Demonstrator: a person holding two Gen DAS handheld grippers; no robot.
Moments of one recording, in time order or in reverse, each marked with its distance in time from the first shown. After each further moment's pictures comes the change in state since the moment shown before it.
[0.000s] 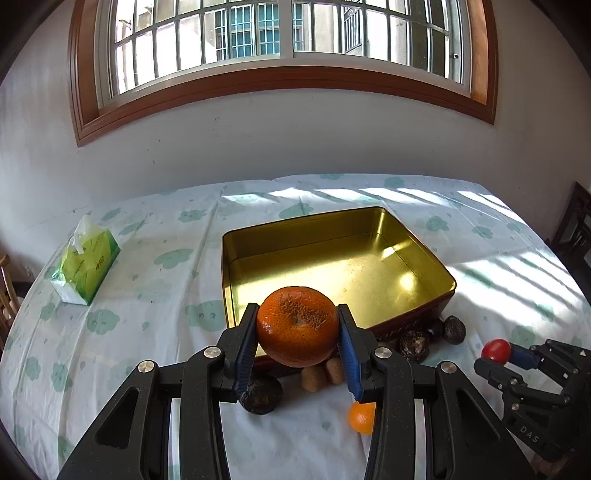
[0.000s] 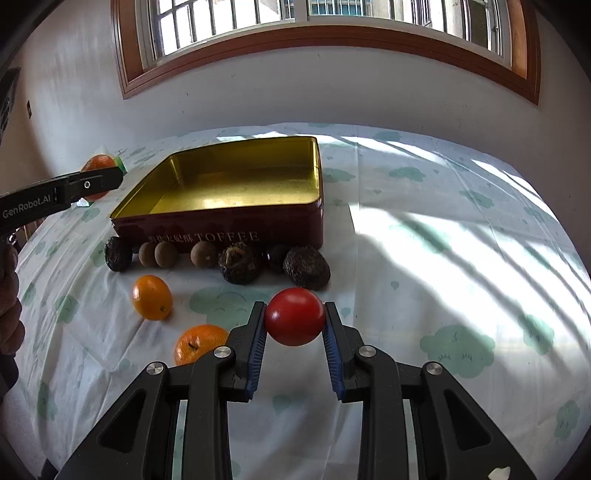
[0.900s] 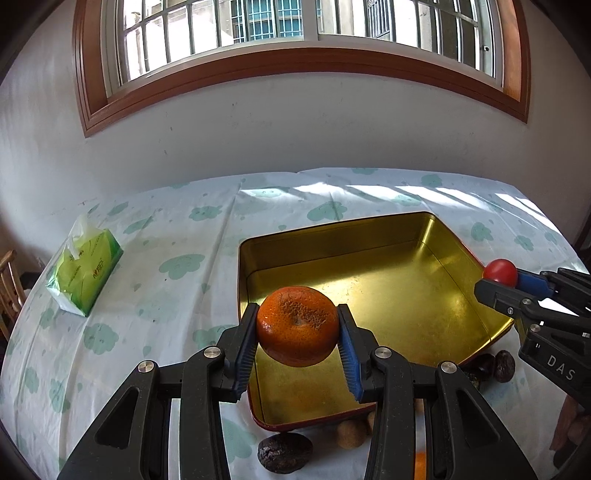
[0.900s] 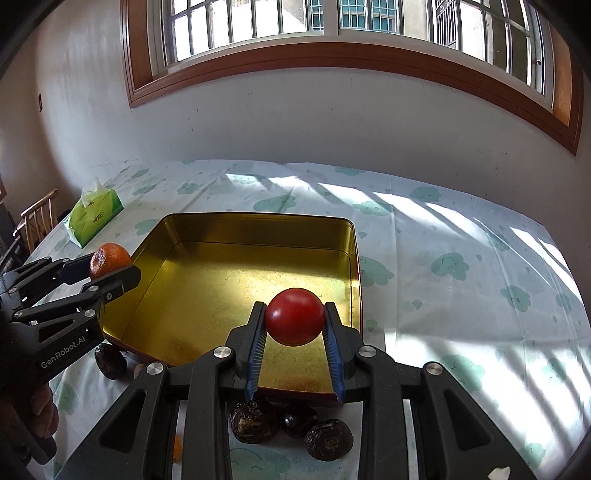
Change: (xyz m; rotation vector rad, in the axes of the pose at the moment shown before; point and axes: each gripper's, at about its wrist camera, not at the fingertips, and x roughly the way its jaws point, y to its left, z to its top) left arm 0.059 0.017 0.021 -0.024 0.043 0.080; right arm 0.065 0.016 0.095 -0.054 0.002 0.024
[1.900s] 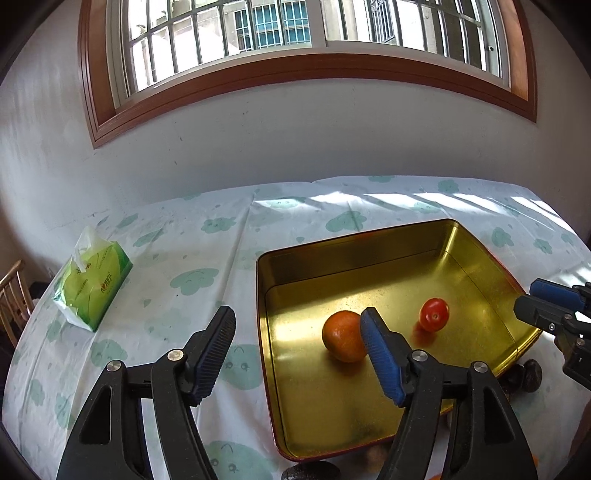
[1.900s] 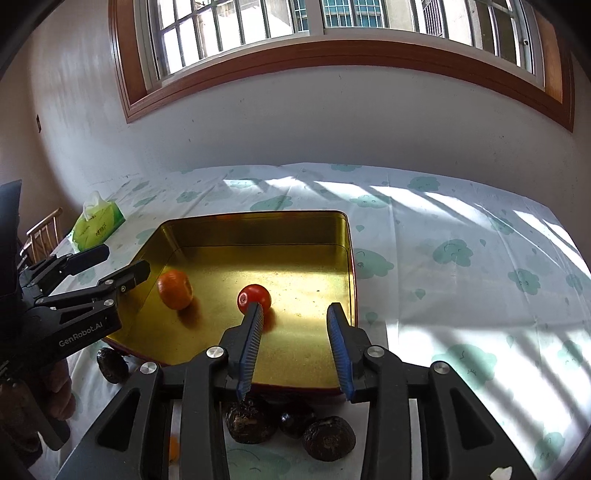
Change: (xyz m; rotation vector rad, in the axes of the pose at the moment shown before) left arm 0.011 0.011 0.002 0.018 -0.057 0.047; right arm -0.018 -0.016 -0.019 0.079 -0.052 0.063
